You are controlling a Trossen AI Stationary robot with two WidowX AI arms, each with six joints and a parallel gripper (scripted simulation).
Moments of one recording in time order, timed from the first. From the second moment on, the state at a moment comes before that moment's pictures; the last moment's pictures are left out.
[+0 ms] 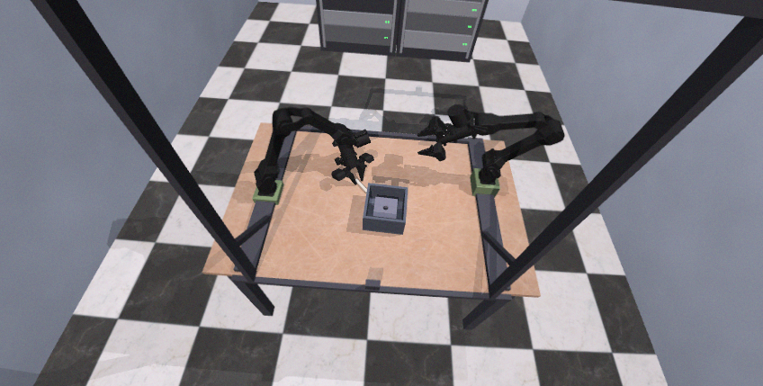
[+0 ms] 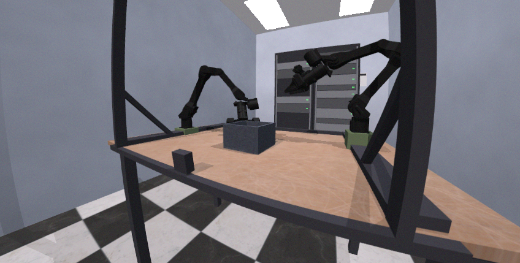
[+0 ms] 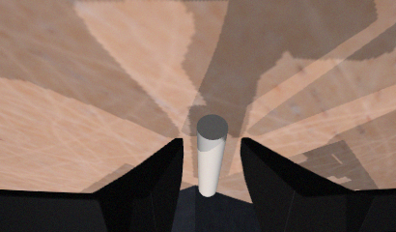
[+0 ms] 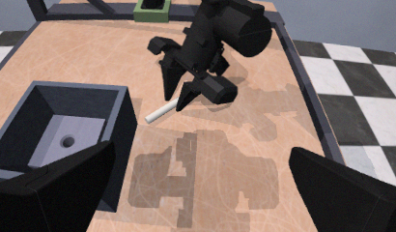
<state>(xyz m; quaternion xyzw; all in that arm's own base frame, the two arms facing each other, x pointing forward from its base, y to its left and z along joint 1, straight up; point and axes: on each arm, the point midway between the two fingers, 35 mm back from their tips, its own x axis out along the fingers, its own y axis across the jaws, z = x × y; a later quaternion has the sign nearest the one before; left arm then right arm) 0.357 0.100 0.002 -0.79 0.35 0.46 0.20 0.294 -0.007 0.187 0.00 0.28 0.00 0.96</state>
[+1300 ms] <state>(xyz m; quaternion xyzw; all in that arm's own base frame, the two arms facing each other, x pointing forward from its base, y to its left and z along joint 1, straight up) 0.356 0.102 0.052 -0.79 0.35 0.46 0.23 0.294 -0.007 0.187 0.00 0.28 0.00 0.96</state>
